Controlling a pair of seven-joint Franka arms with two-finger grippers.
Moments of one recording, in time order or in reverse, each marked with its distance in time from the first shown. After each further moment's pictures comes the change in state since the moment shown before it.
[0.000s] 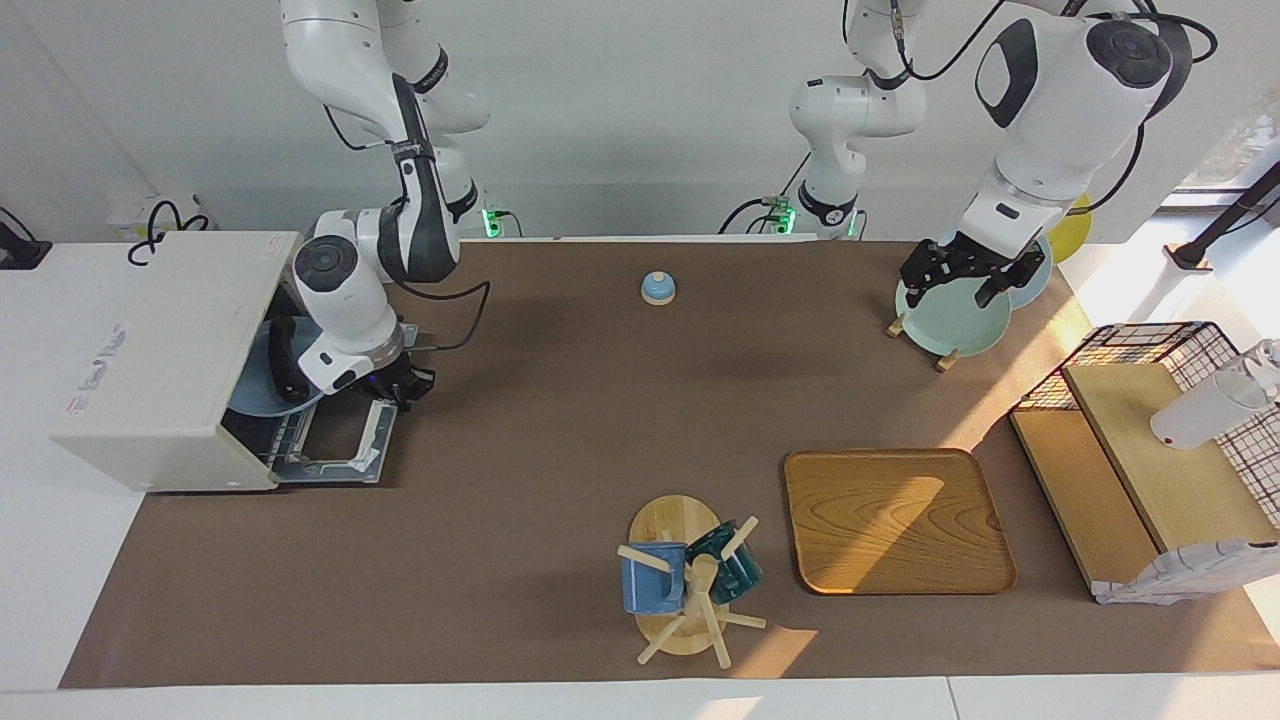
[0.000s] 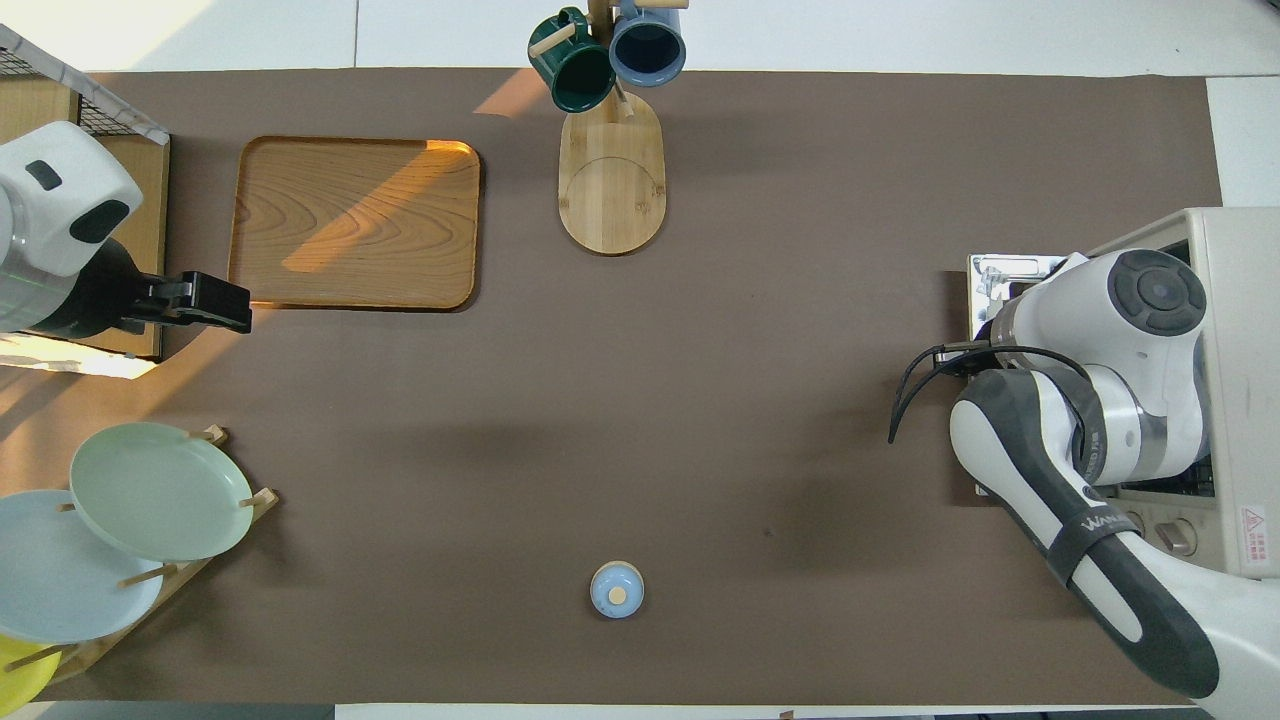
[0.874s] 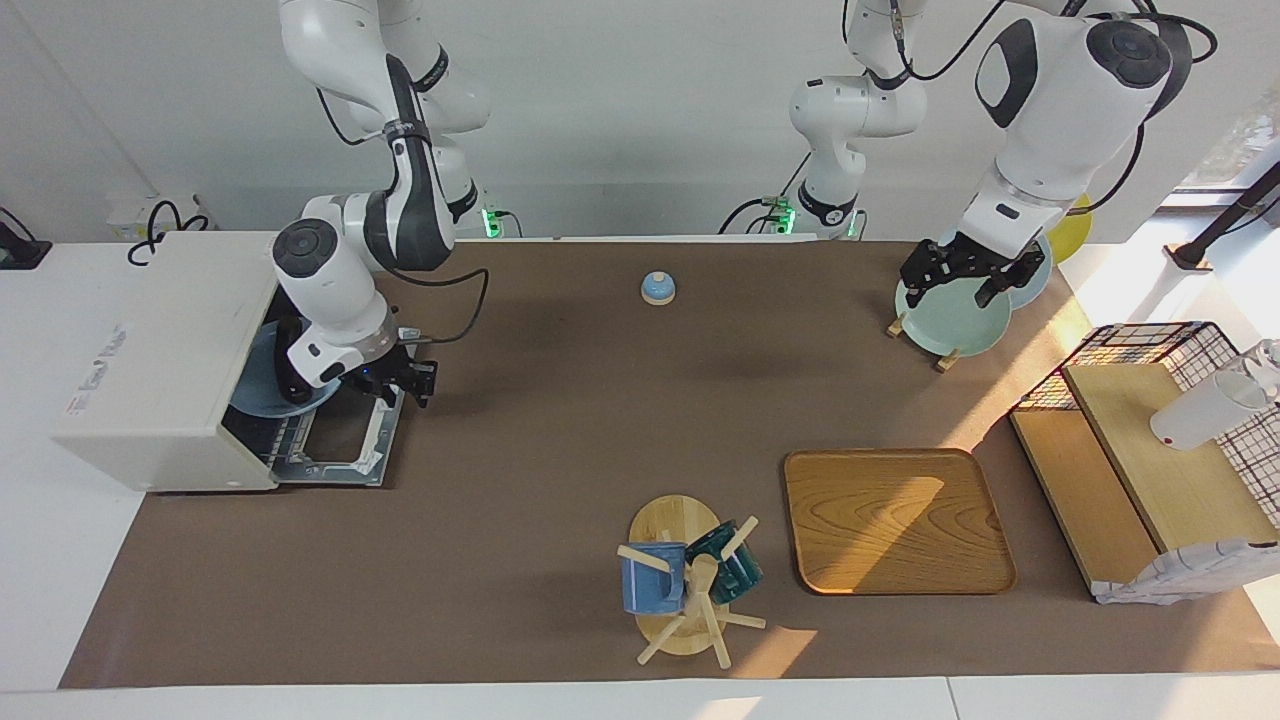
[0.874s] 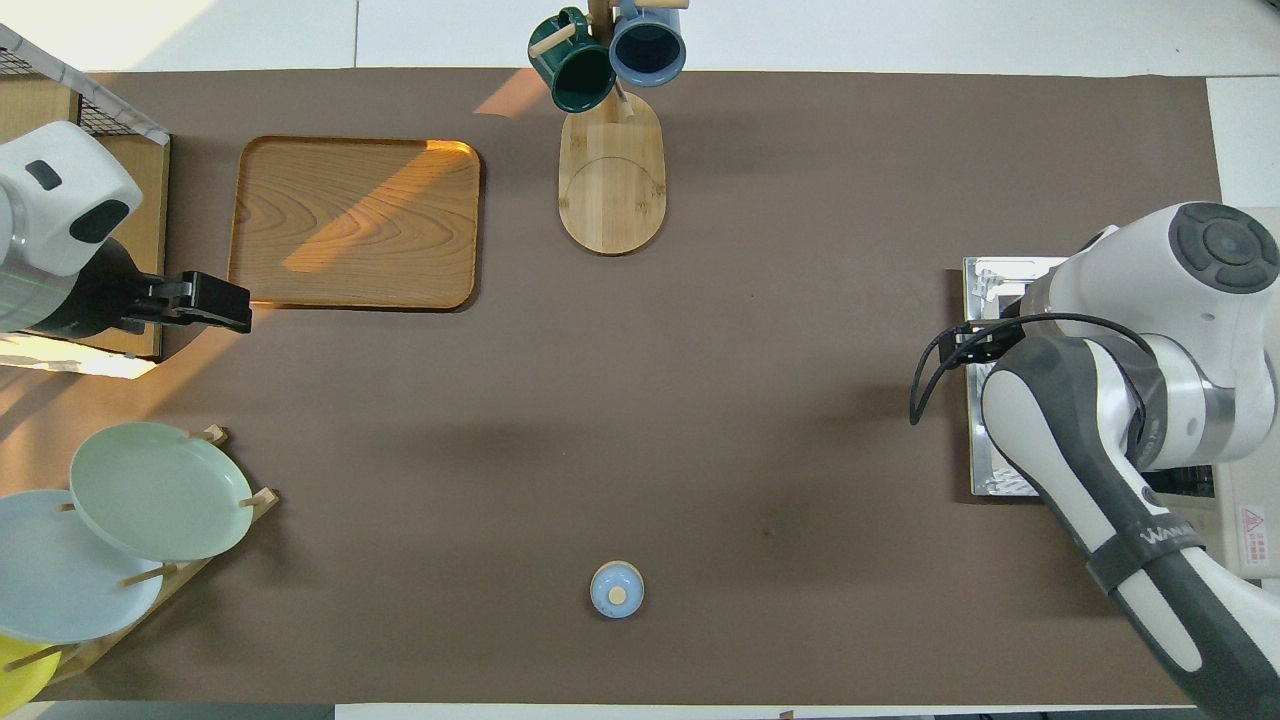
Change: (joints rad) left arm 0.000 0.000 0.000 0.000 0.000 0.000 0.000; right arm 0.024 -0.081 -0.018 0.118 -0.012 -0.269 0.020
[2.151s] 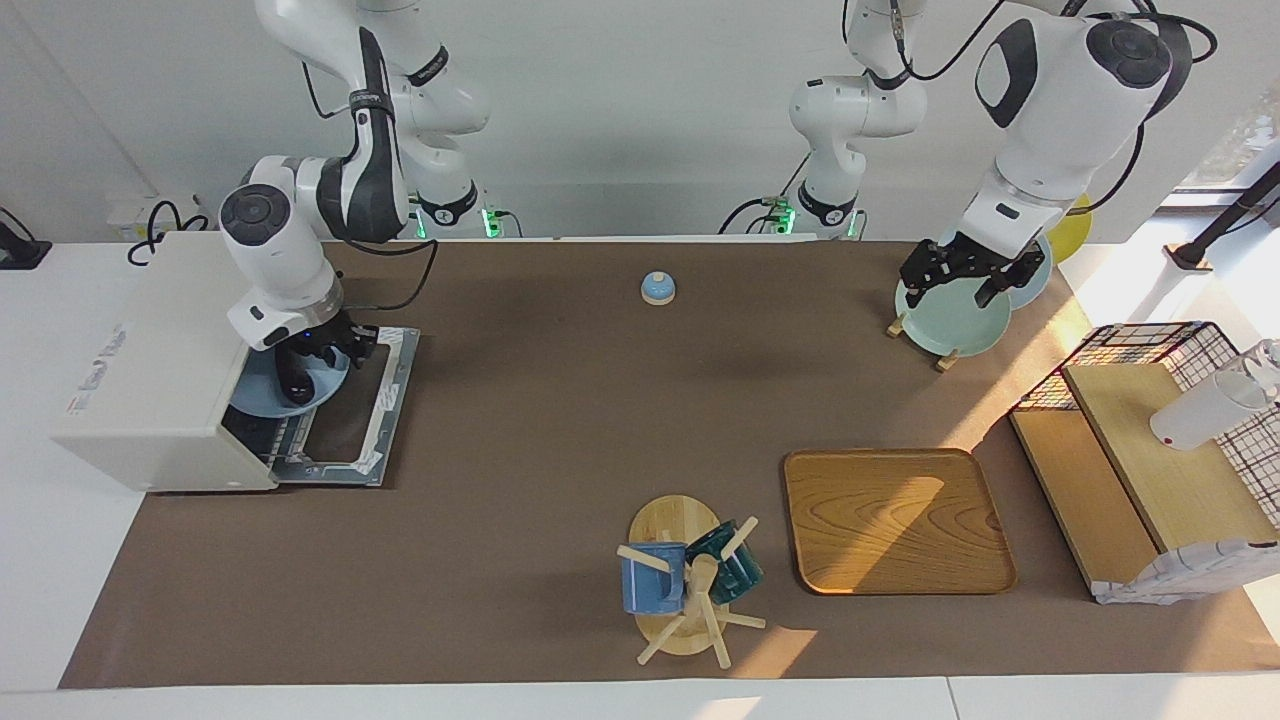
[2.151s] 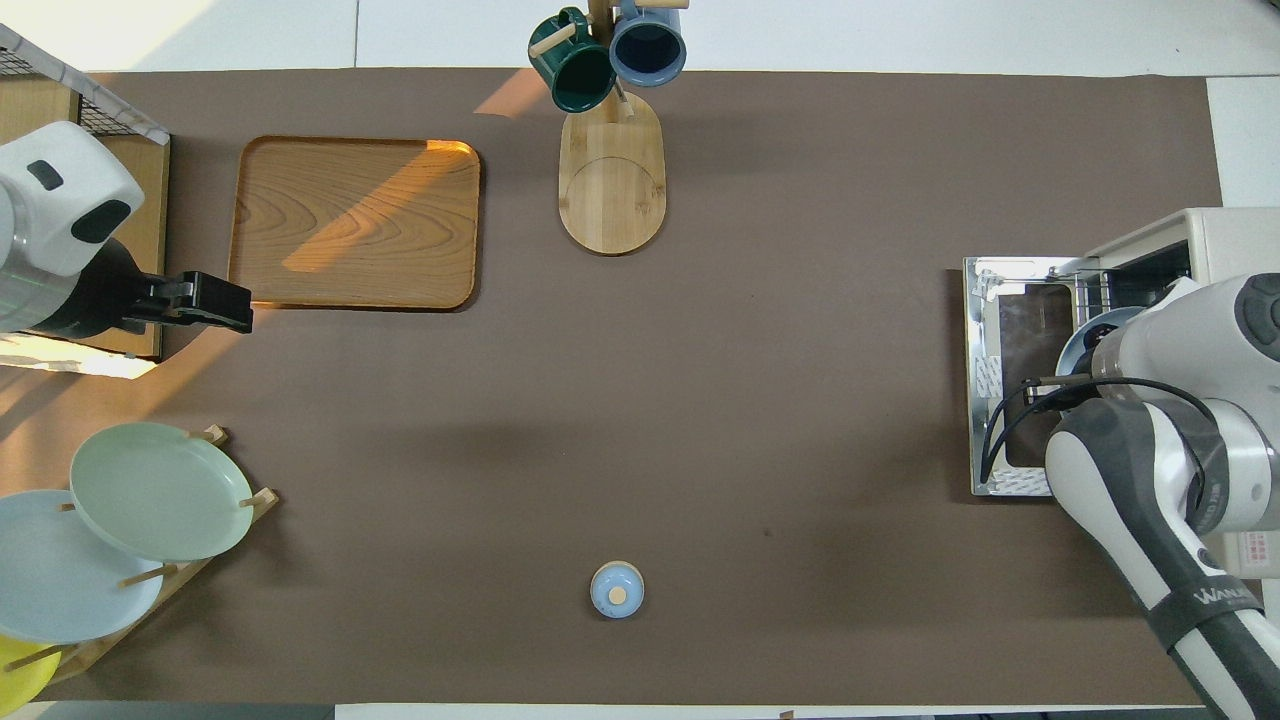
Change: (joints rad) left arm 0.000 0.000 -0.002 0.000 0.000 0.000 0.000; right arm -0.106 -0.093 -0.010 -0.193 -0.113 0.125 -0.093
